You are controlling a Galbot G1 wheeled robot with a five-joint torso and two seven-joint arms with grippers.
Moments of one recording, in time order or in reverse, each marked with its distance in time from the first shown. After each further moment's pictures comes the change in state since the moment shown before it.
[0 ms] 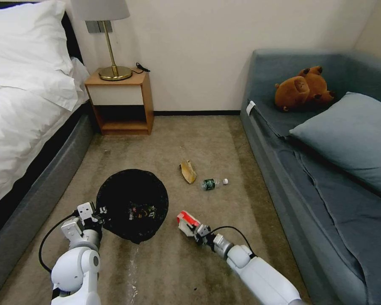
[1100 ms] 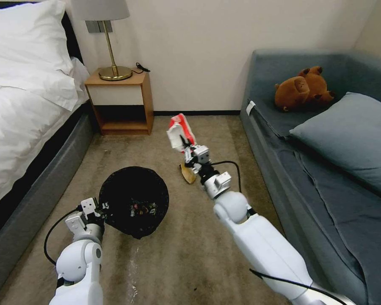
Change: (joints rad) left arm -0.049 0.022 0.013 0.065 -0.004 -0.012 -0.002; right arm -0.024 -0.062 -0.044 0.816 0.145 -0.162 0.252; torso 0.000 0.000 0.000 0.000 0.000
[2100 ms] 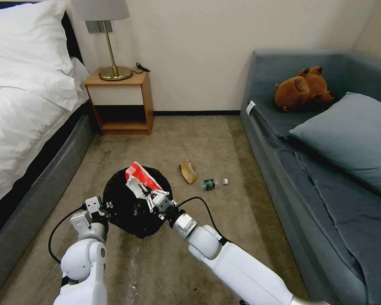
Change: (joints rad) left arm 0.008 -0.019 0.027 -0.025 0.018 0.005 0.001; right arm 0.020 0.041 -0.270 -0.213 -0.152 0.063 0.025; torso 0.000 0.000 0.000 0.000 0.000
